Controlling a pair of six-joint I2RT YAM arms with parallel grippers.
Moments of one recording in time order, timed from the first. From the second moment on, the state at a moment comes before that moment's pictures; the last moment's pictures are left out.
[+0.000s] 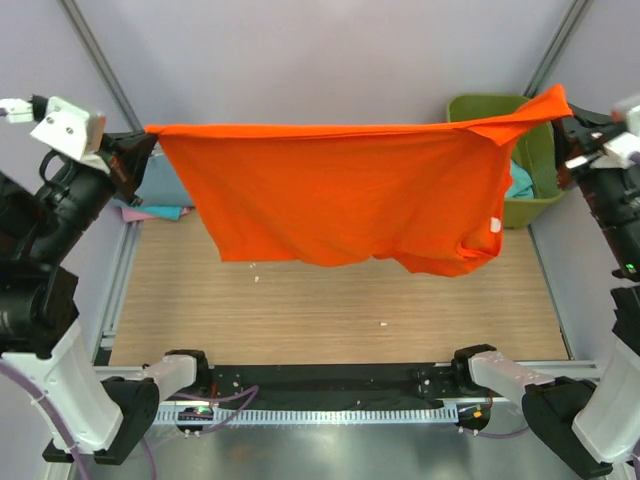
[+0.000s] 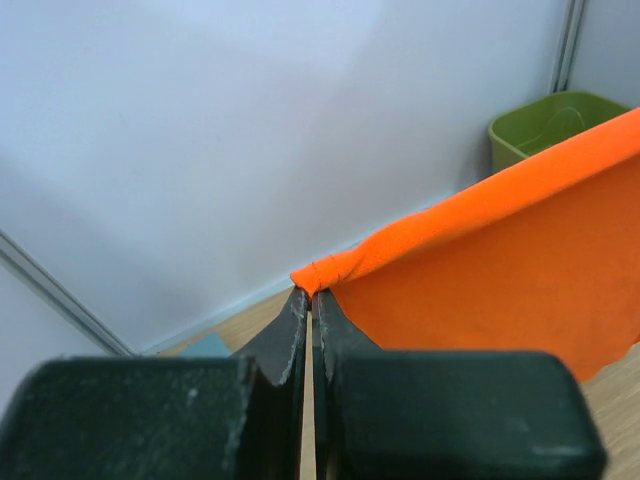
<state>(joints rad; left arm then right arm) -0.04 1.15 2.21 -0.97 0.42 0.18 0.20 1.09 2.16 -0.82 -0.10 -0.46</state>
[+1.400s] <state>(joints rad) -0.02 2.48 2.28 -0.72 0.25 0.24 0.14 2.62 2.36 -0.41 -0.13 -0.55</state>
